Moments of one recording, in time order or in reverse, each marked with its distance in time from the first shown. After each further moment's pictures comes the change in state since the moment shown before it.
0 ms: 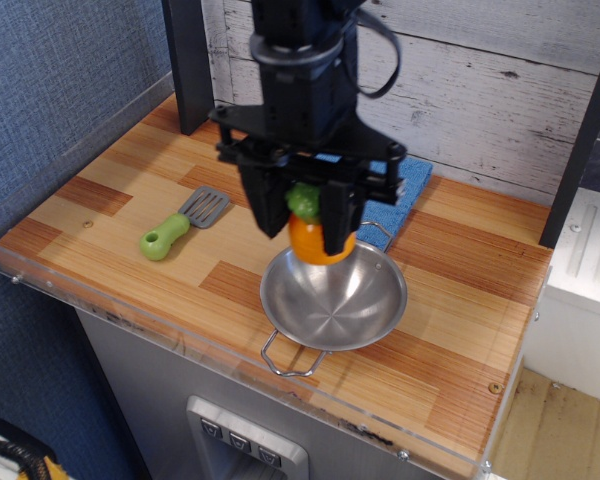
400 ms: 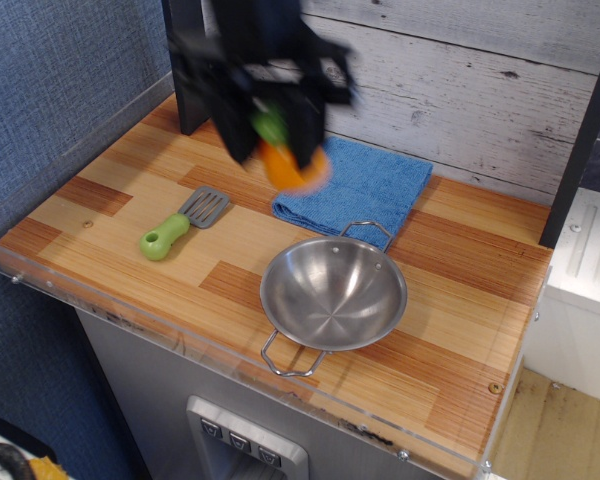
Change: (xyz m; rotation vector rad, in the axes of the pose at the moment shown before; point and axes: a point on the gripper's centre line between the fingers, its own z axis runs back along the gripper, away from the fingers) arm 0.020 0.008 0.018 -0.064 -0.027 0.029
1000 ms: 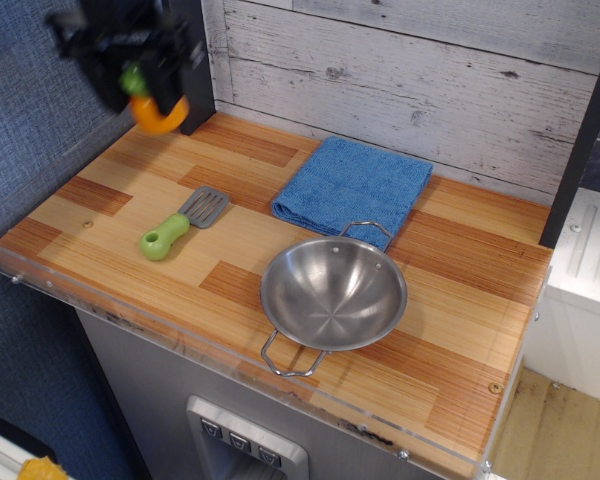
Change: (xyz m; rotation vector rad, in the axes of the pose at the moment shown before) arm 0.051 0.144 0.003 0.081 -0.078 0.176
